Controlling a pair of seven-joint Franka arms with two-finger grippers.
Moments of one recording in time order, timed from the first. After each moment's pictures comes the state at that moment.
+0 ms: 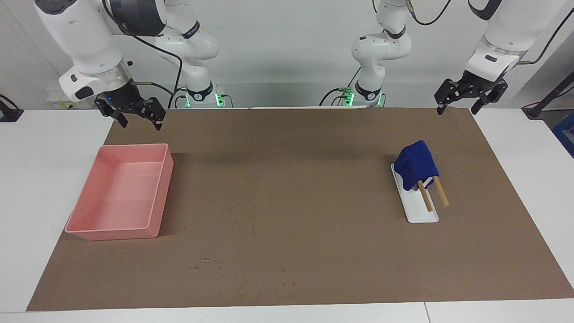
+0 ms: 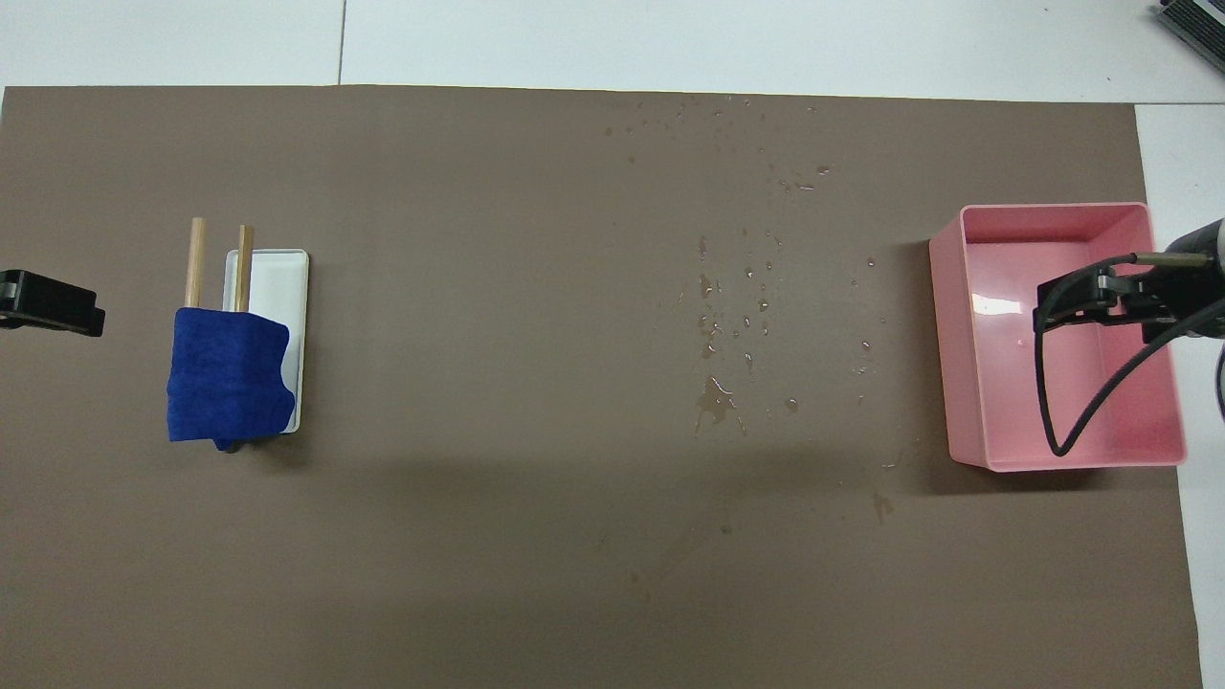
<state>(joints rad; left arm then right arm) 0.06 -0.03 -0.09 -1.53 0.03 1.49 0.07 0.00 0.01 0.01 -1.59 -0.02 1.53 0.13</state>
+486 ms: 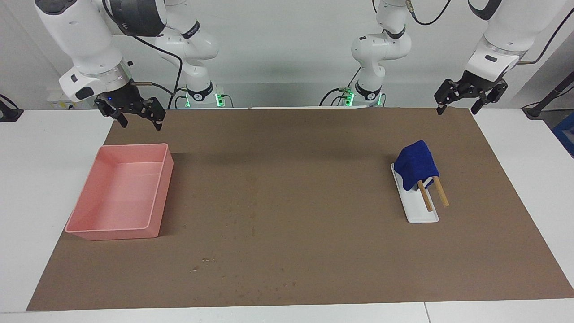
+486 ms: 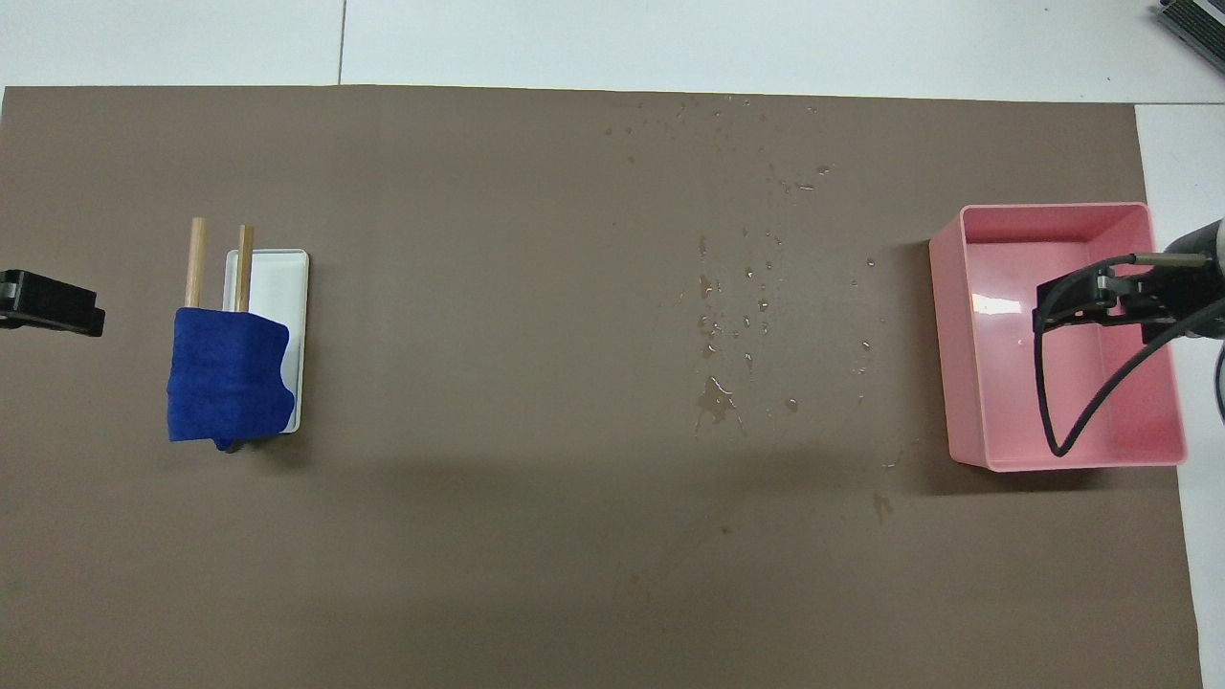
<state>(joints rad) 0.06 -0.03 -0.09 -1.53 0.03 1.49 0.07 0.00 0.01 0.01 -1.59 -0.02 1.53 0.13</state>
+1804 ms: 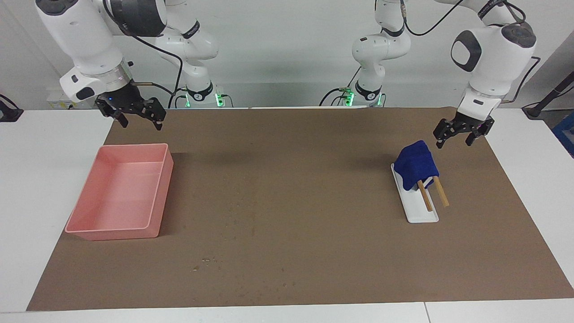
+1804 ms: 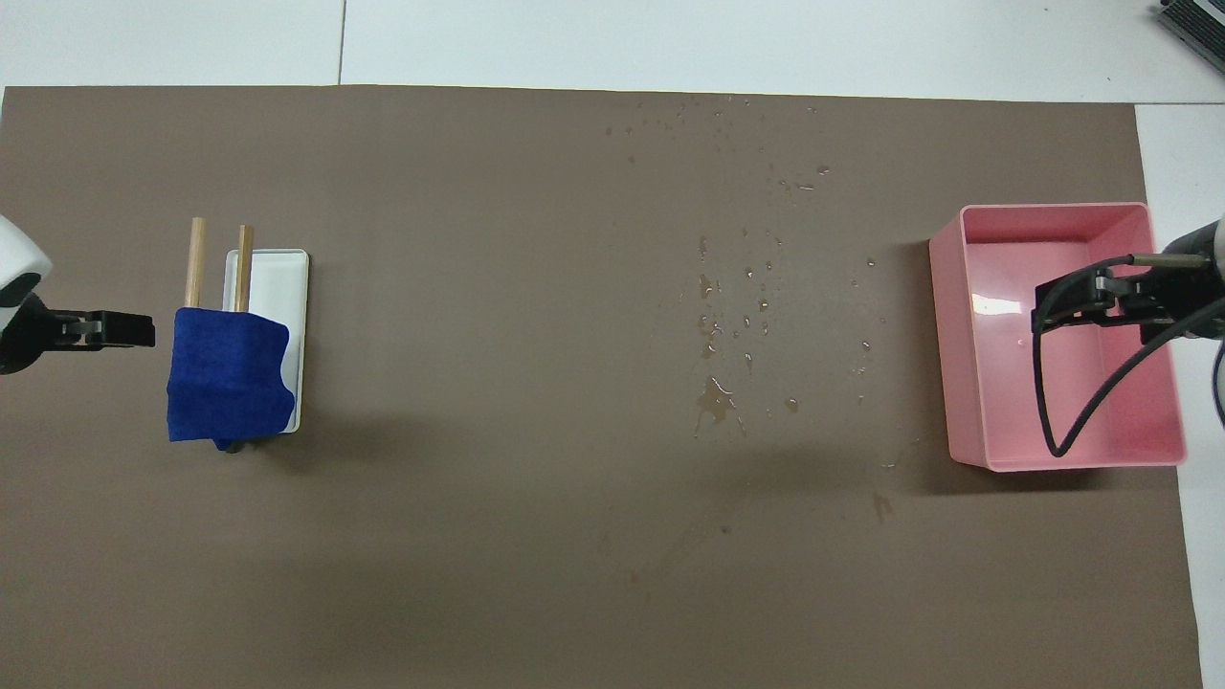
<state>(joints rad) 0.15 -0.11 -0.08 -2.04 0.03 2.04 0.08 0.00 0.01 0.01 -1.59 -0.02 1.53 0.13</state>
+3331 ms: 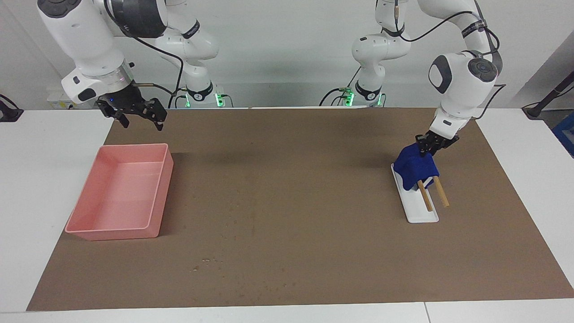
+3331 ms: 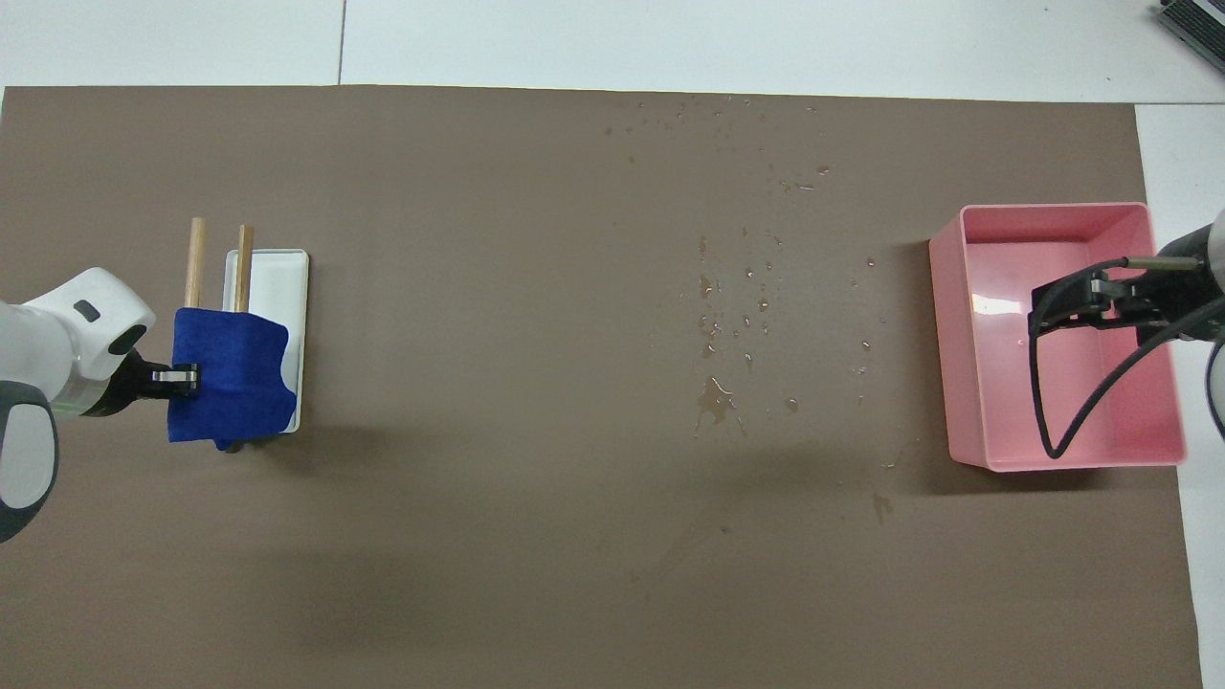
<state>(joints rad) 0.12 -0.11 -0.09 -2.21 0.03 2.10 0.02 0.00 0.01 0.01 -1.60 -0.02 1.53 0.13</state>
